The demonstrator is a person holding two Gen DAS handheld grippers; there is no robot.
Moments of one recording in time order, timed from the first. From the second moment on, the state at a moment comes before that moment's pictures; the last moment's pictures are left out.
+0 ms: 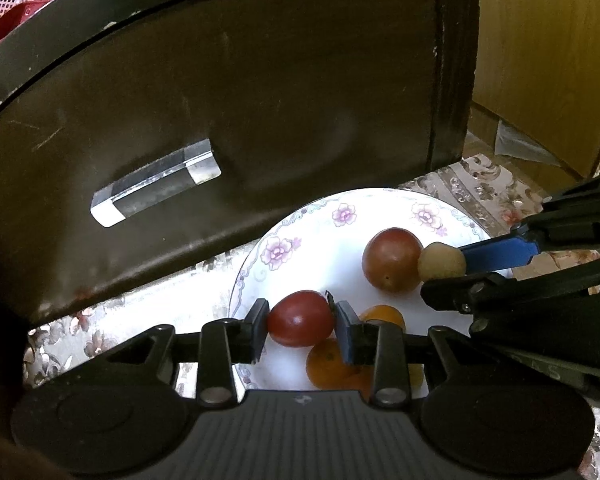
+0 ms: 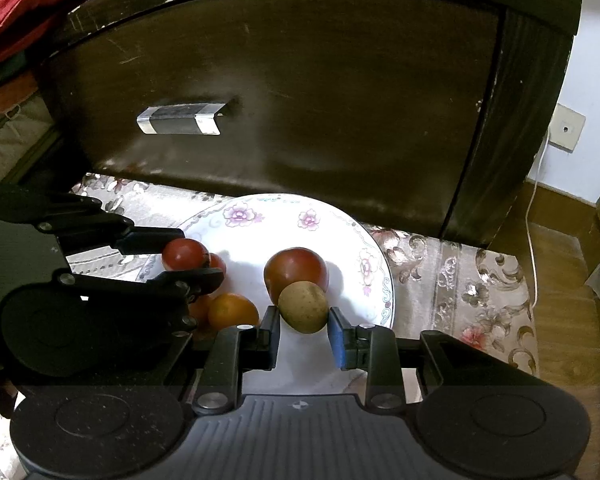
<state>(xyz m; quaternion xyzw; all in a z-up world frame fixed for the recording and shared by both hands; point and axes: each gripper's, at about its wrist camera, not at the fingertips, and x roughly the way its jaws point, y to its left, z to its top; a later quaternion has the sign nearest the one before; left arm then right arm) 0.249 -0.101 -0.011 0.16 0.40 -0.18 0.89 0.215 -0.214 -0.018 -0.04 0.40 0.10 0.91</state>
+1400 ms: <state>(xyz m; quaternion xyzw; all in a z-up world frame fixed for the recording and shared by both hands) 0.206 -0.075 0.015 0.14 0.39 -0.15 0.90 0.190 -0.209 -0.003 -0.02 0.37 0.09 0.92</state>
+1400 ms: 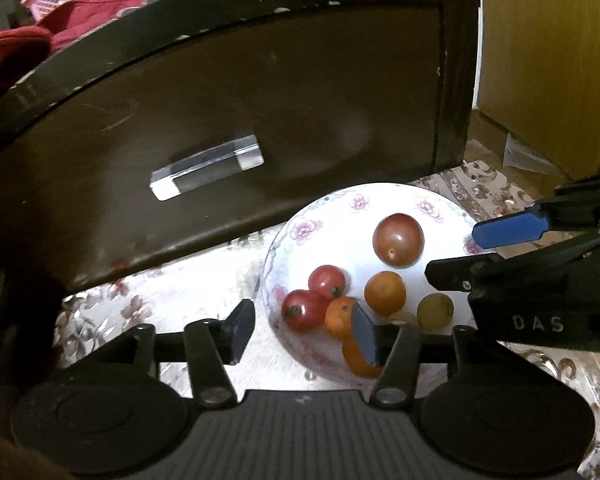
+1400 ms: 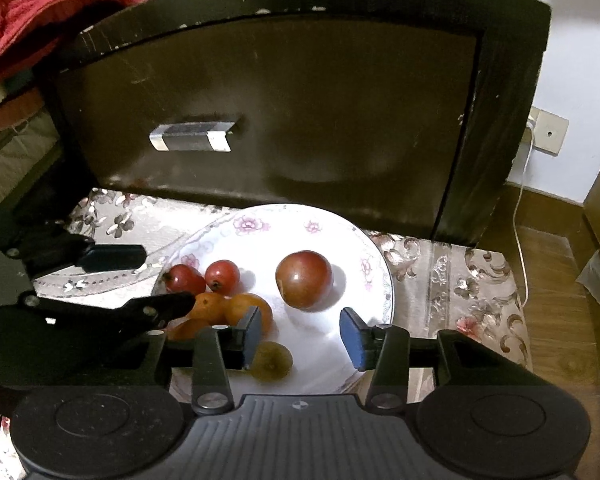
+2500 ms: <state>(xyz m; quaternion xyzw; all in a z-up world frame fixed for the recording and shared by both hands) 0.077 -0.025 0.016 0.06 0.41 -0.03 0.91 0.068 -0.181 -0.008 -0.01 0.39 0.09 0.92</state>
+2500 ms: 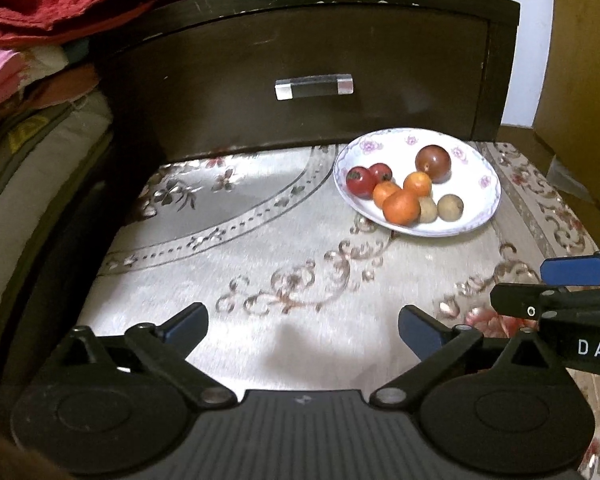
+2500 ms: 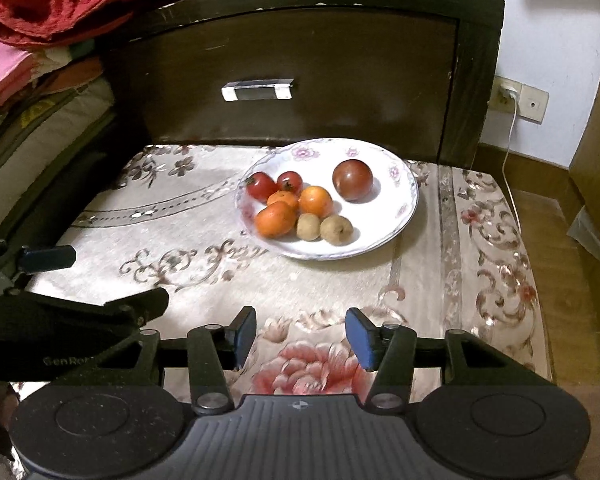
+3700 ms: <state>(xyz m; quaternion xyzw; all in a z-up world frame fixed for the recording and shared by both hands) 0.003 -0.012 0.014 0.06 0.43 -0.01 0.90 -0.005 -0.158 -0.008 -0.02 0.40 0.11 0.91</state>
